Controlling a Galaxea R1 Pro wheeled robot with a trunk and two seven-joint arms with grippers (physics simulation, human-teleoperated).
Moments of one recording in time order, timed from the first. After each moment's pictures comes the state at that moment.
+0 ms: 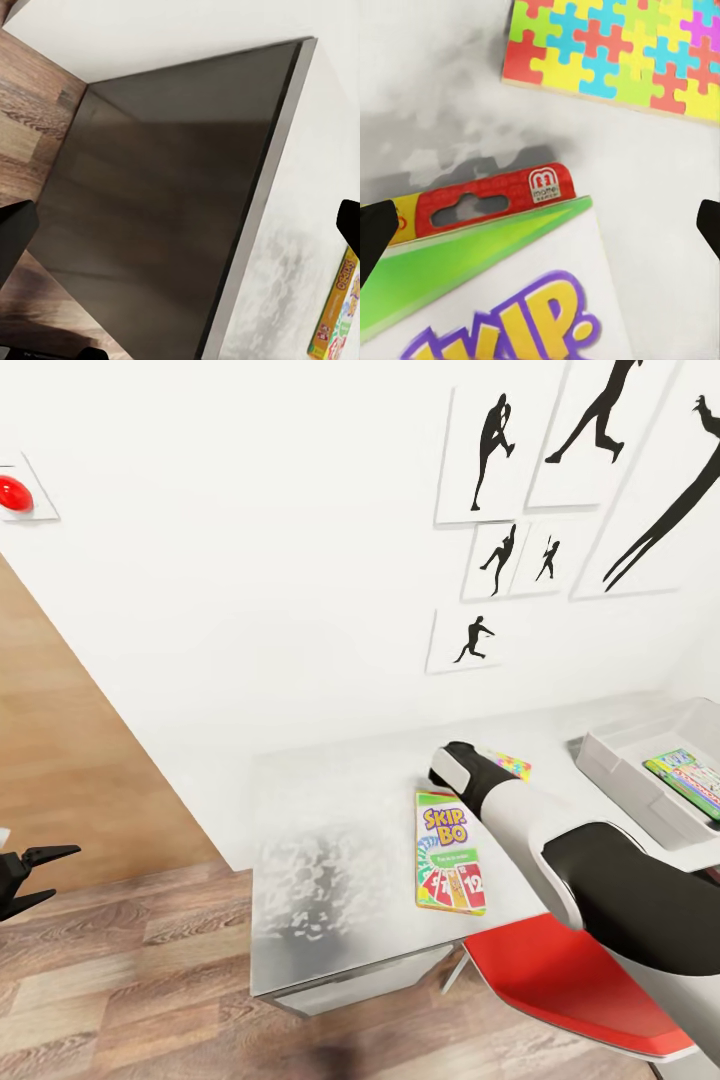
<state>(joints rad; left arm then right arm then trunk) -0.42 0.81 0.19 -0.95 1.40 1.03 -0.22 -1.36 0.12 0.40 -0.12 -0.74 0.45 -0.63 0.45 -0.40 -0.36</state>
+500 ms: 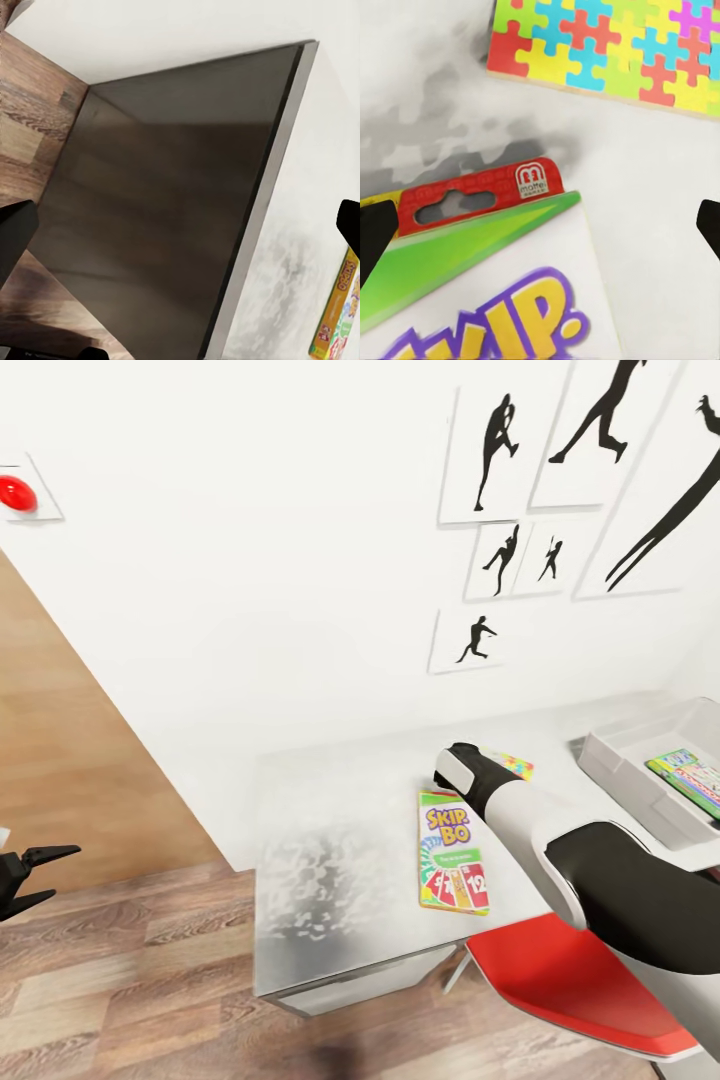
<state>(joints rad) -0.42 0.81 0.19 -0.95 1.40 1.03 -0.22 -1.36 0.11 0.40 -0.11 -0.74 0.45 -0.63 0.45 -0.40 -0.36</state>
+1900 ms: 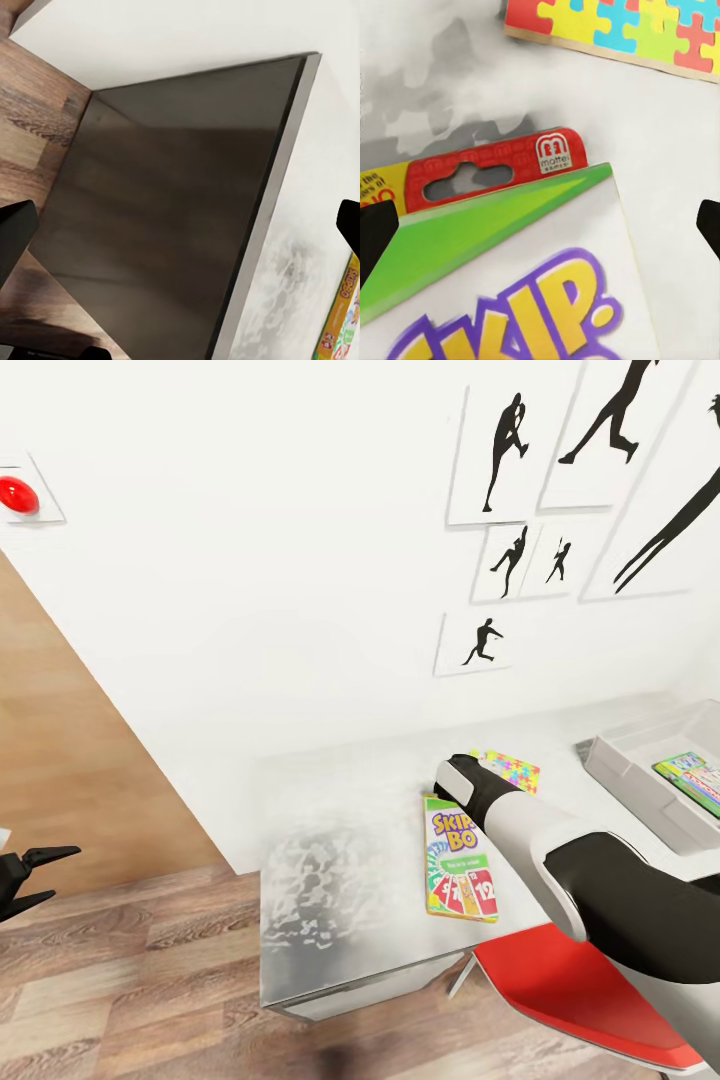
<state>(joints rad) -0.42 0.81 0.19 -0.94 1.39 1.03 -0.22 -1.32 0.11 0.40 -0.11 -0.74 0.45 -0.63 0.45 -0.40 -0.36</state>
